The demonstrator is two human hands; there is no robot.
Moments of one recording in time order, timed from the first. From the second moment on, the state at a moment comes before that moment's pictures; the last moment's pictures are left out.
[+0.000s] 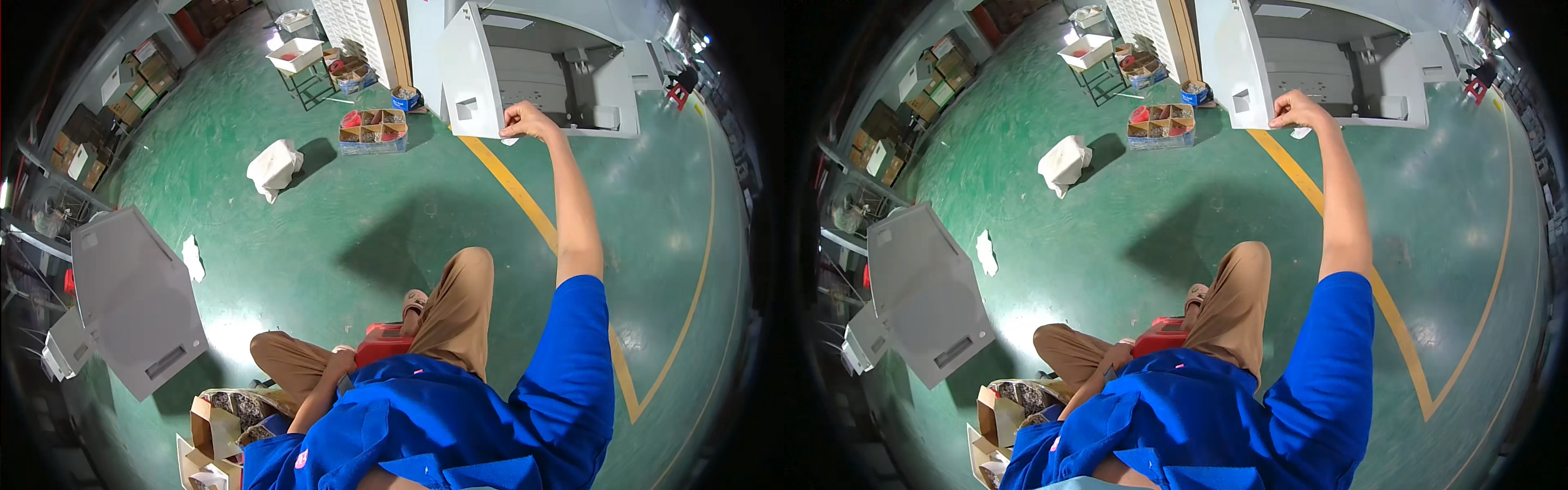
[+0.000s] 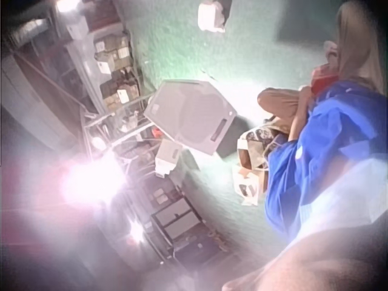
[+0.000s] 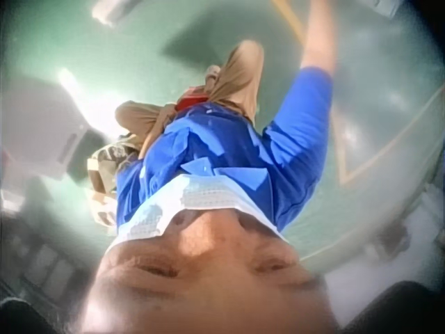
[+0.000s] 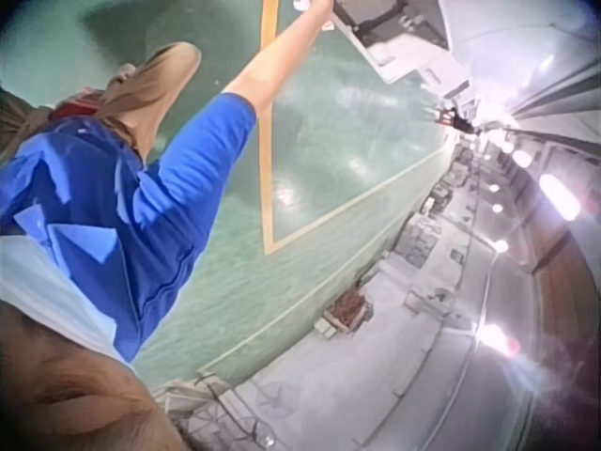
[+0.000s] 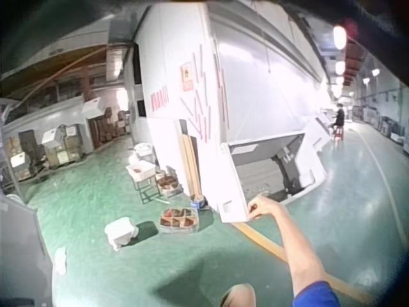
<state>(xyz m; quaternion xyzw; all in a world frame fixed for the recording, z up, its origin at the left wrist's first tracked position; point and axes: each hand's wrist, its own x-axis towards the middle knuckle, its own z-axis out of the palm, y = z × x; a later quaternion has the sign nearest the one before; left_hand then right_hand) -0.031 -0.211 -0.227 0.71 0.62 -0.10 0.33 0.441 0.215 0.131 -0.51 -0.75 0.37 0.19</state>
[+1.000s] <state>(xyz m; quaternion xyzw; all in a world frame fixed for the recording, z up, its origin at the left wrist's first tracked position) -0.028 -0.211 -0.209 0.68 0.63 -0.18 0.34 0.384 0.198 0.165 -0.46 -0.70 0.37 0.40</state>
